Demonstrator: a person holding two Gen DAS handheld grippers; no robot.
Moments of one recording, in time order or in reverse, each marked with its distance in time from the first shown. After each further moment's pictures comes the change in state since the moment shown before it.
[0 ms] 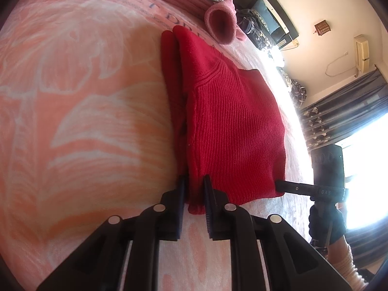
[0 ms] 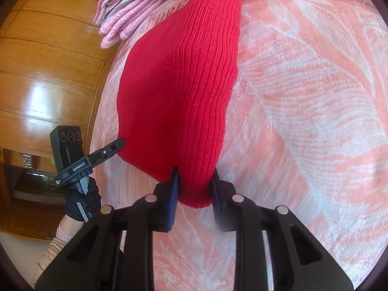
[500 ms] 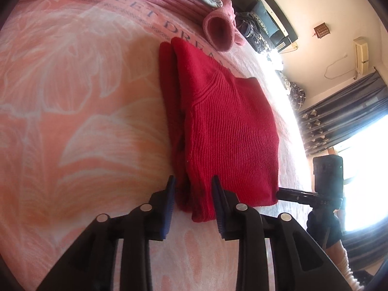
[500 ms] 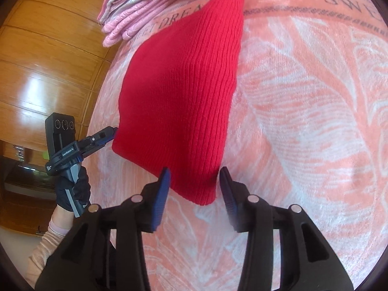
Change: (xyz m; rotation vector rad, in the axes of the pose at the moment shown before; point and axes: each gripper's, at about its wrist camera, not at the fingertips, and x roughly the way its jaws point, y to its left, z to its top) left arm -0.018 -0.006 0.028 -0.023 -0.060 -0.020; right arm -0.023 0.006 0.000 -0.053 -0.038 -0.053
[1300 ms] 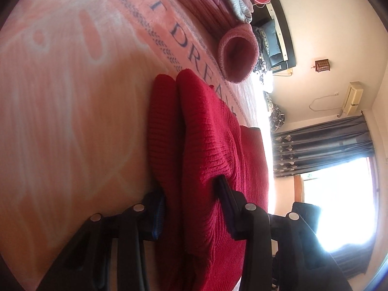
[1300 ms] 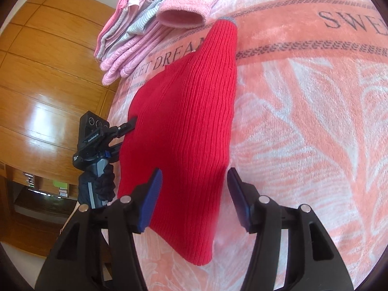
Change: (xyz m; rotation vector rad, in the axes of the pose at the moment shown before) left arm 0.096 0.037 0.095 -0.189 0.079 -0.220; right arm -0.001 -0.025 0.052 0.093 -0.125 0.061
